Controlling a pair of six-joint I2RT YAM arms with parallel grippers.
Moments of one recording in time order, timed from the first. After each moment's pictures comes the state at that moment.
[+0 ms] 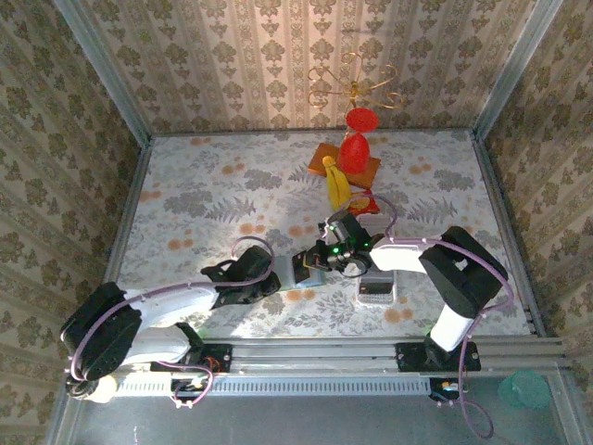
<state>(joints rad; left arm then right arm) -0.88 1.22 0.46 -0.25 0.01 -1.17 0.66 1.71 0.77 0.10 -0.48 0.88</state>
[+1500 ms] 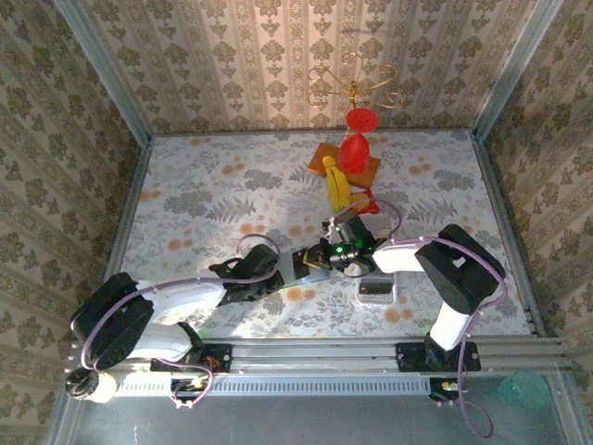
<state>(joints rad) -0.90 1.31 0.49 -0.19 -0.03 -1.17 0.62 1.73 0.71 0.29 -0.54 0.95</state>
